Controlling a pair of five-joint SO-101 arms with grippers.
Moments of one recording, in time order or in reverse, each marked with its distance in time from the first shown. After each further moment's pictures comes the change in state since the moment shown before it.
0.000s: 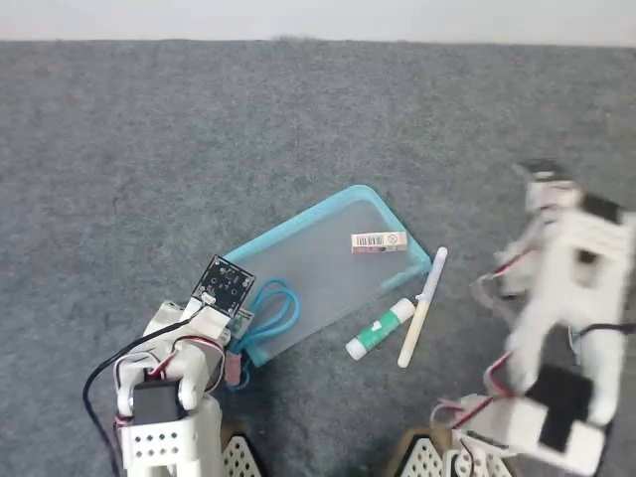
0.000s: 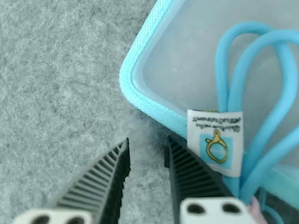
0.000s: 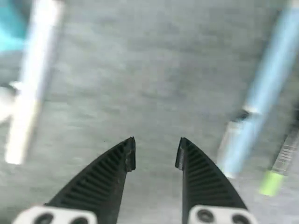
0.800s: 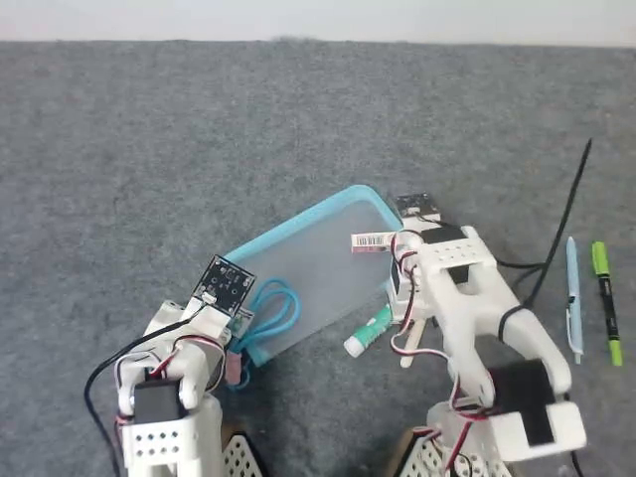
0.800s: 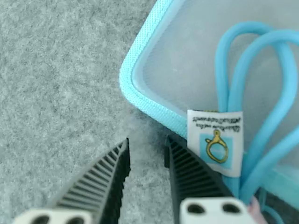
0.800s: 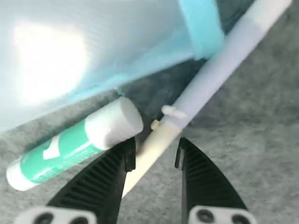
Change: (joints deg) left arm 0.0 0.0 0.0 0.0 0.0; right arm -29.0 3.3 16.1 -13.8 -26.8
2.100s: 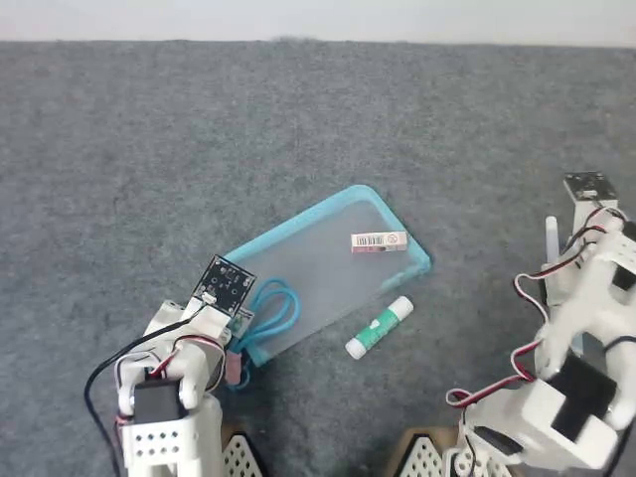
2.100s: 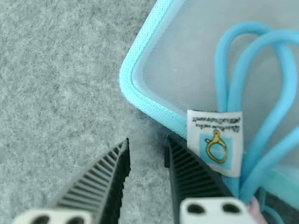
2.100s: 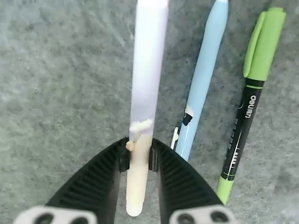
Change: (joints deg) left arm 0.0 0.0 0.0 0.0 0.0; right arm 46.9 2.9 -17.4 1.9 40.1
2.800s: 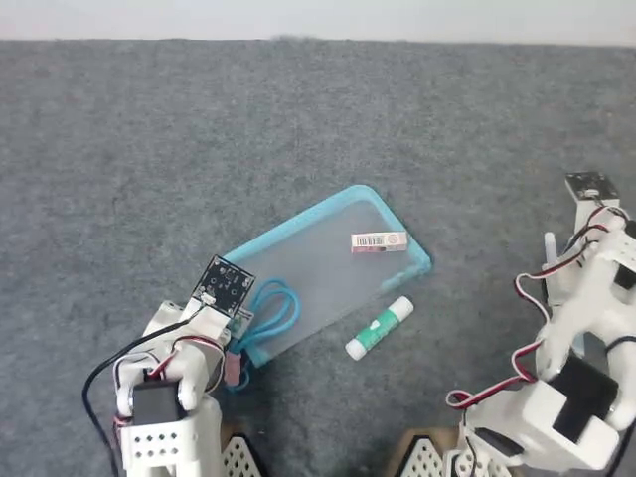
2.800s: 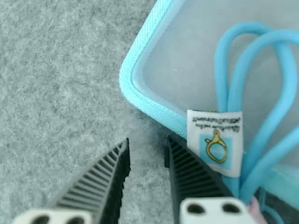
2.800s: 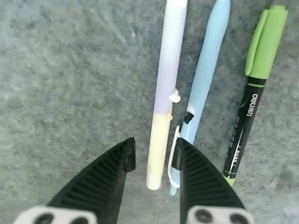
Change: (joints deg) left arm 0.0 0.0 0.0 0.0 0.0; right arm -2.1 0.0 -1.7 3.1 -2.5
